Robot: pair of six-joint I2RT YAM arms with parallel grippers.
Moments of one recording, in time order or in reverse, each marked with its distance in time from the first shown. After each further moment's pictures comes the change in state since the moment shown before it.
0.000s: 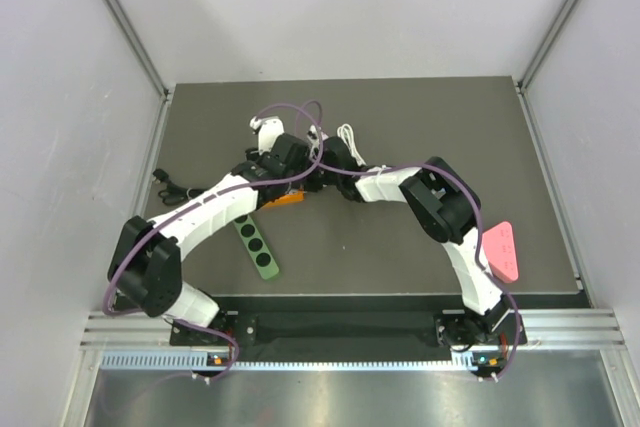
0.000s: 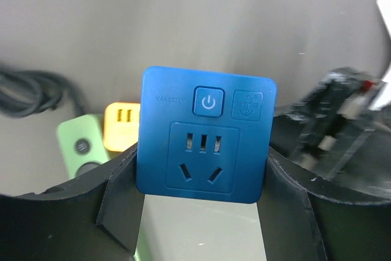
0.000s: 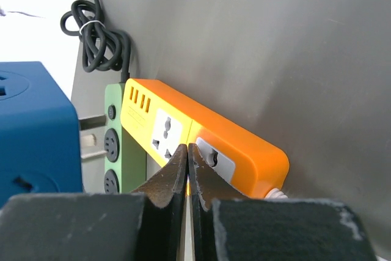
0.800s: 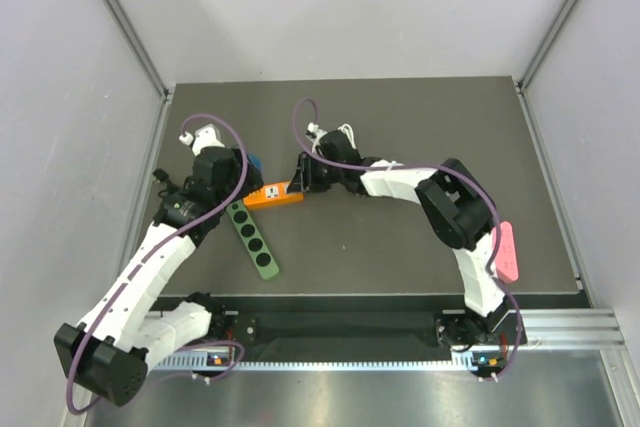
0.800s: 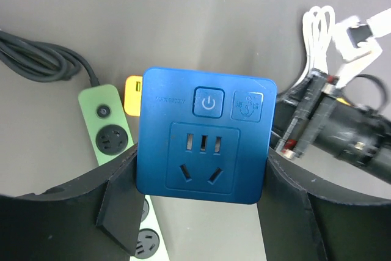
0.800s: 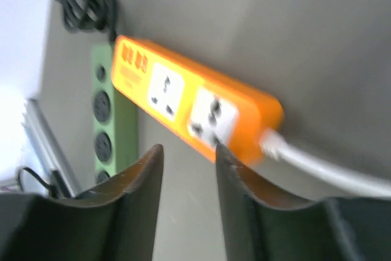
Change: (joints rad) left arm 0.225 -0.515 -0.155 -0.109 0.322 -0.044; right arm 0.002 -0.089 0.032 -0.232 -0.018 -0.118
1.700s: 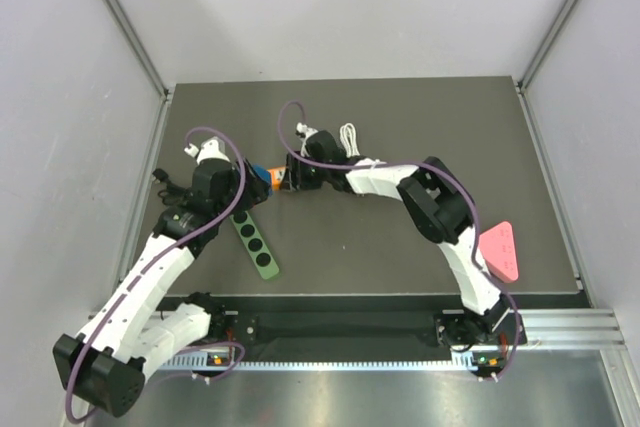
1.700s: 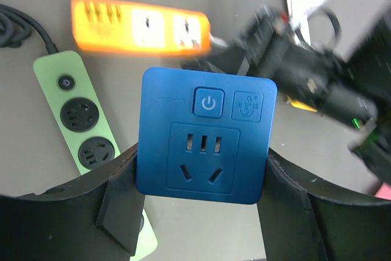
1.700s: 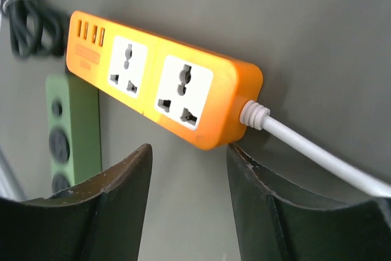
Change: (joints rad) left arm 0.001 -0.060 -0.097 0.025 0.151 -0.045; right arm 0.024 0.082 0.089 -0.064 0.113 -0.072
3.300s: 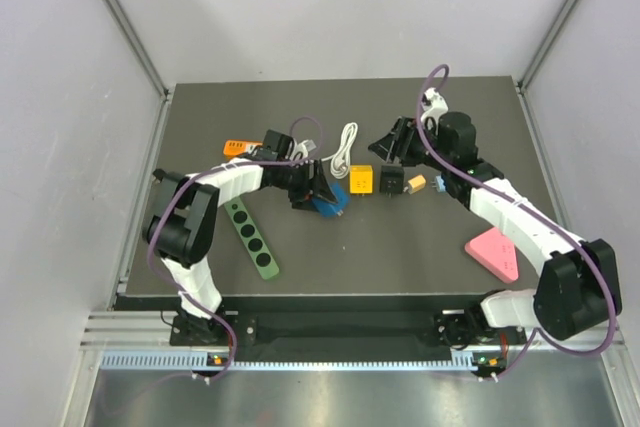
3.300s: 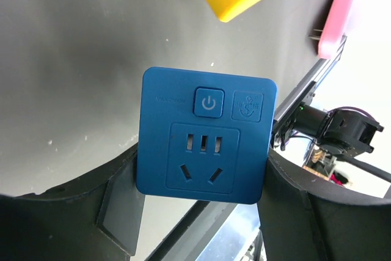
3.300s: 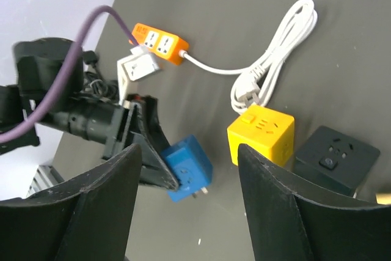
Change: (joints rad) left arm -0.007 0.886 0.258 0.240 0.904 0.159; right arm -0.412 -0.903 -0.558 -0.033 -0.071 -0.051
